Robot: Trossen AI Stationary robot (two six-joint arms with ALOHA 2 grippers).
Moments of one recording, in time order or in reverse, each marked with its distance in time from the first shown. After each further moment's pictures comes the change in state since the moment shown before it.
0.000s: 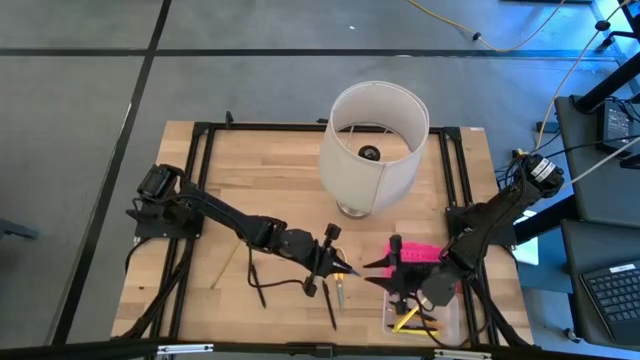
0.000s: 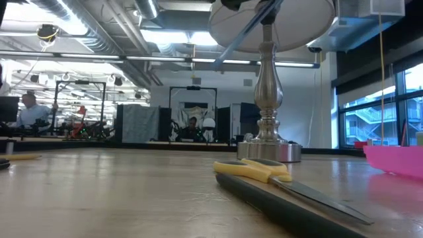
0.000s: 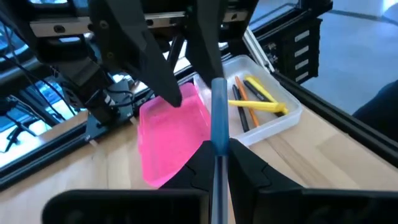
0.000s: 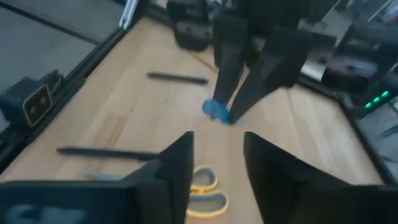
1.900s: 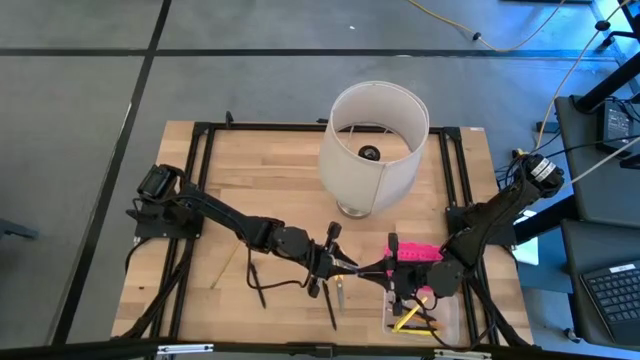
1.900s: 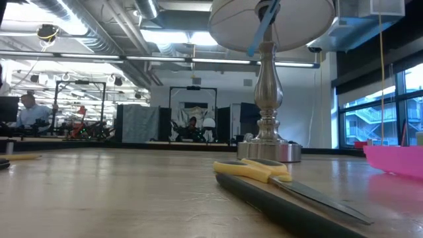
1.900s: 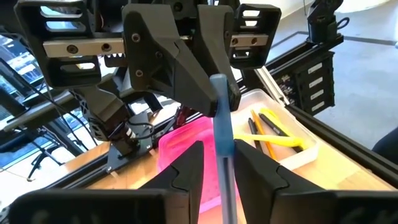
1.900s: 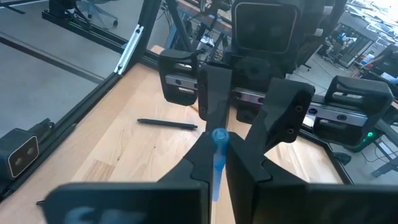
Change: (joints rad) left arm 0.000 0.000 0.000 0.136 -0.030 0.044; right arm -0.019 0.000 0.001 0.242 -0.029 -0.207
